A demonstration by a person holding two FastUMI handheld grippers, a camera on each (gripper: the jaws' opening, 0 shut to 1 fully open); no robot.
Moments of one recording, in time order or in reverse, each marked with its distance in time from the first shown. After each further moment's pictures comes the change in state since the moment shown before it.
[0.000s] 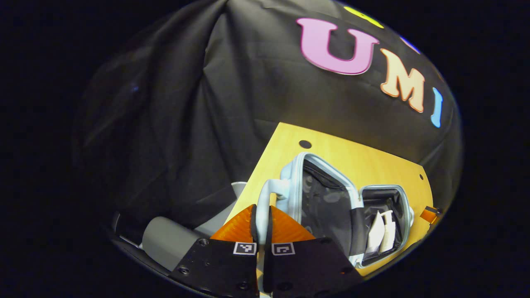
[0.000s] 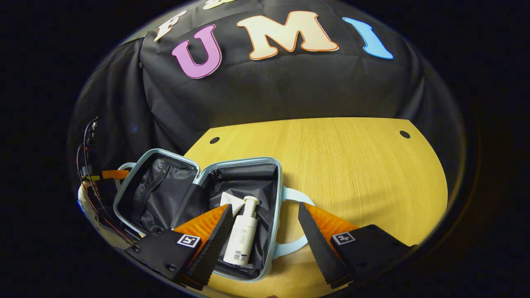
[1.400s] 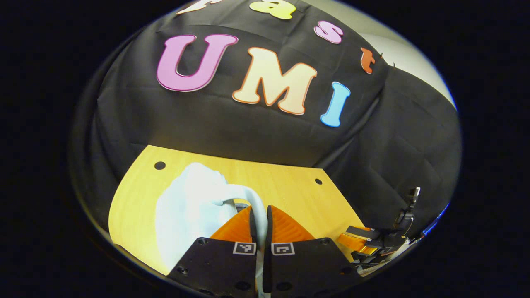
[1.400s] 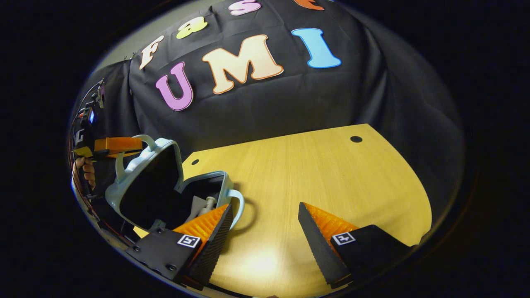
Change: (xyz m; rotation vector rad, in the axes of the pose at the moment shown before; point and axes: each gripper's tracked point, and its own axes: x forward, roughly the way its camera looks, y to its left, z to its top) left arm -0.087 -0.398 0.015 0.073 -0.057 -0.602; right arm -0.126 -0.150 0.005 0.084 -0.147 -0.087
